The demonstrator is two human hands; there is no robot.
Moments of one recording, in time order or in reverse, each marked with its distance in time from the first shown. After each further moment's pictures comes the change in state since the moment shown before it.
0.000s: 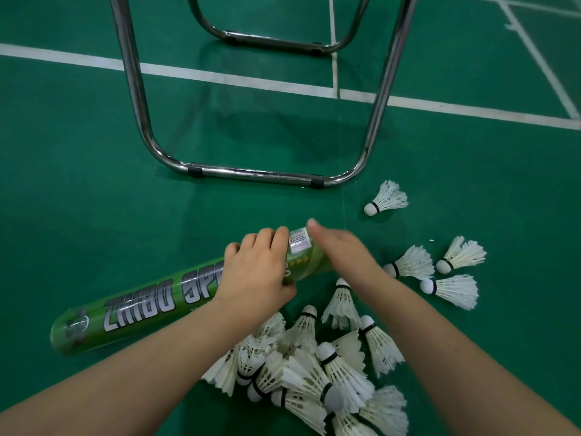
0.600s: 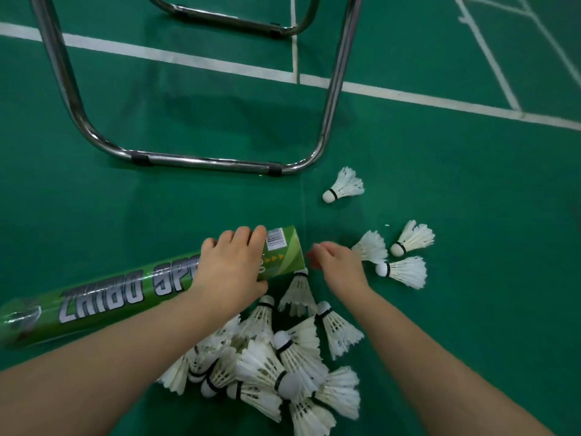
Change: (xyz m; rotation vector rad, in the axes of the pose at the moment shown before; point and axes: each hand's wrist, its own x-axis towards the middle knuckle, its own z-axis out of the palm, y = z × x) left_hand 0.015 0.025 0.025 0.101 -0.097 0.074; right_hand 0.002 0.087 -0.040 -0.198 0.353 0.114
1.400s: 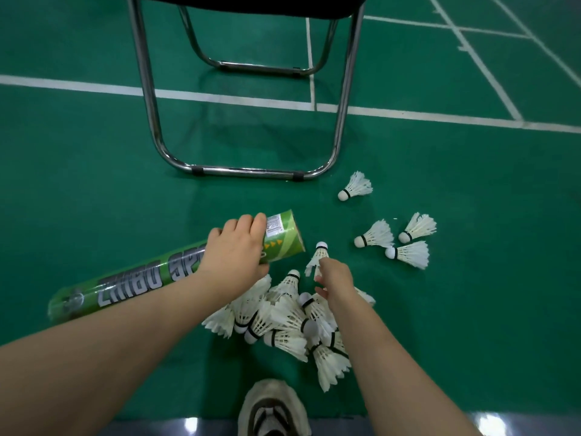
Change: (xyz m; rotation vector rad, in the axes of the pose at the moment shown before) left_hand -0.084 -0.012 -0.045 0.124 0.151 -0.020; right_hand -0.067 -0.016 0.040 0.435 -0.014 0.513
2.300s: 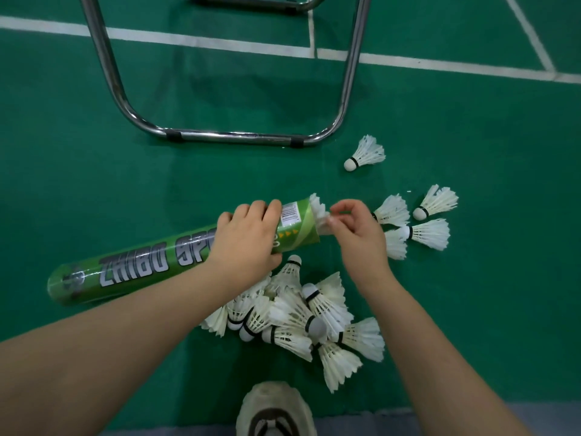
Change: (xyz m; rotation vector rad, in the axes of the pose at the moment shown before) left_hand 0.036 0.005 0.049 -0.074 -0.083 0.045; right_hand -0.014 -0.017 -0.017 -0.032 -0.022 -0.771
